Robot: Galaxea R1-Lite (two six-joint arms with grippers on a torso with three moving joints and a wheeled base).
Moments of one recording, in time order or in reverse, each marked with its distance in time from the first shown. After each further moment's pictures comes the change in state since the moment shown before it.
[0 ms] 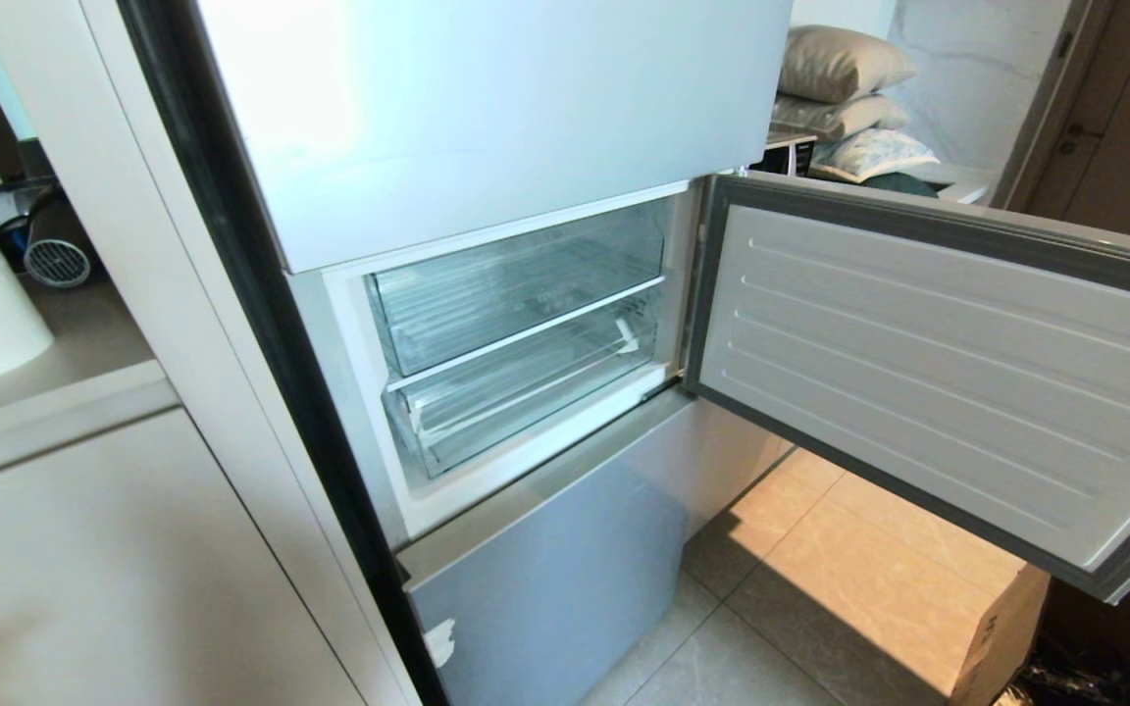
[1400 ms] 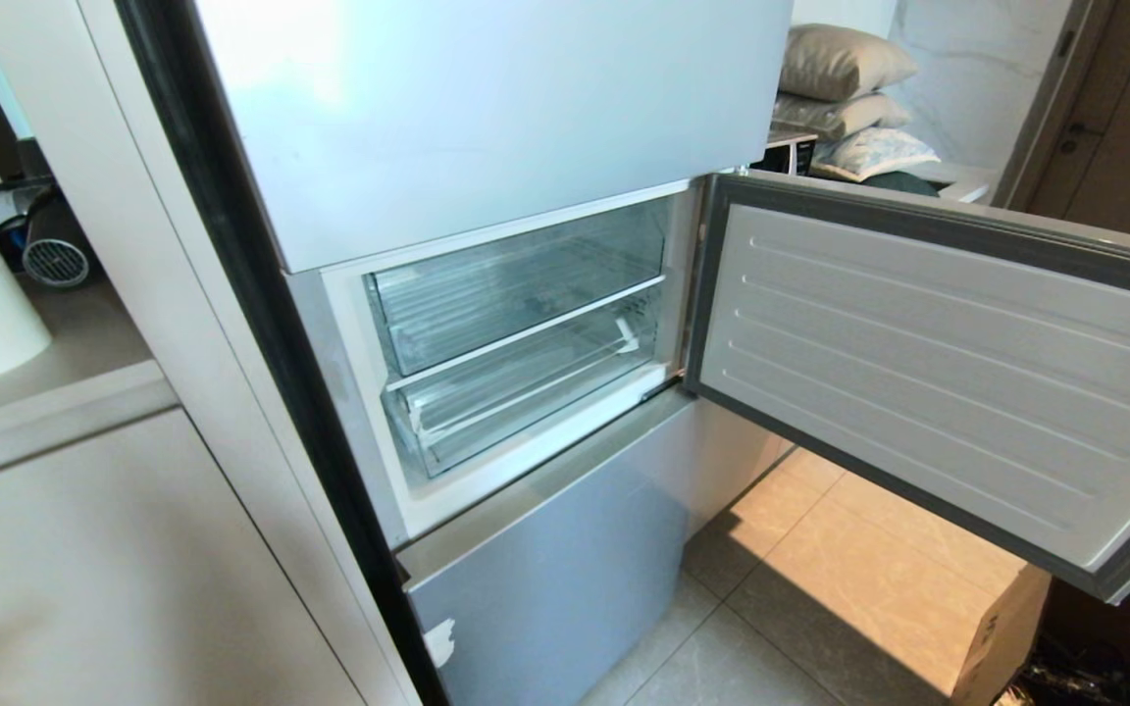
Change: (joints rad) left arm 0.000 0.000 0.000 0.002 0.000 0.000; right arm -1.220 1.196 -0.516 -0.680 0.460 0.950
